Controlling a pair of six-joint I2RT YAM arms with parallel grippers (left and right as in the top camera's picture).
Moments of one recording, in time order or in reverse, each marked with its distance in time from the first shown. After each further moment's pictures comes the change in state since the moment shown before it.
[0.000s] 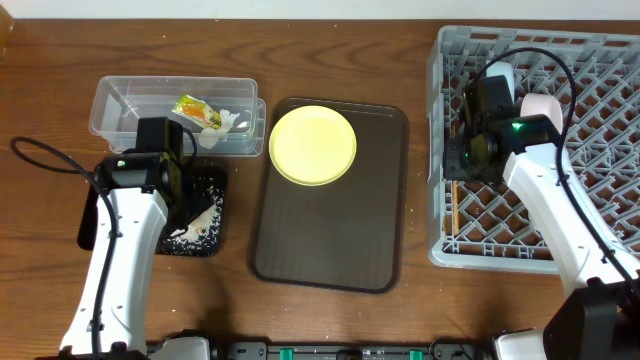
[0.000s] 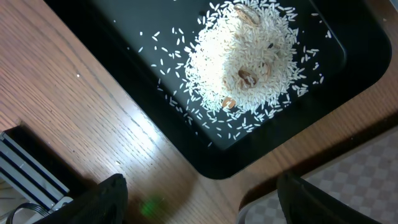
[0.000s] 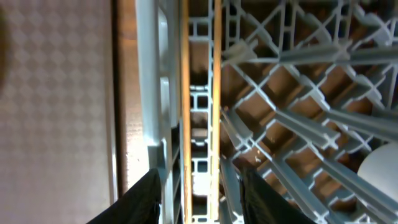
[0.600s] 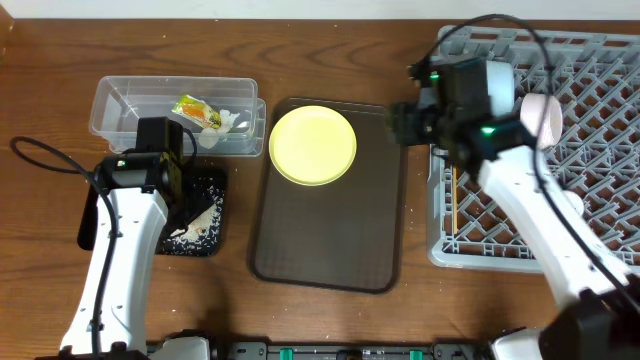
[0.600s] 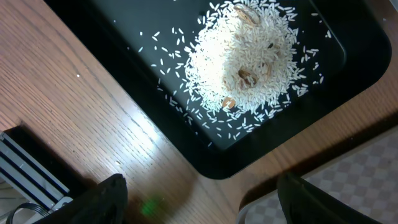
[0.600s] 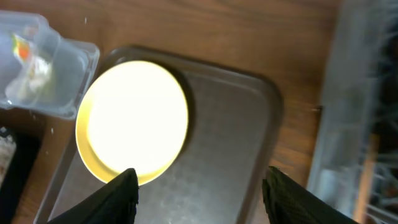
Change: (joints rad) left arm 0.000 0.000 0.000 0.000 0.000 0.000; right arm 0.169 0.017 0.055 0.373 -0.198 0.000
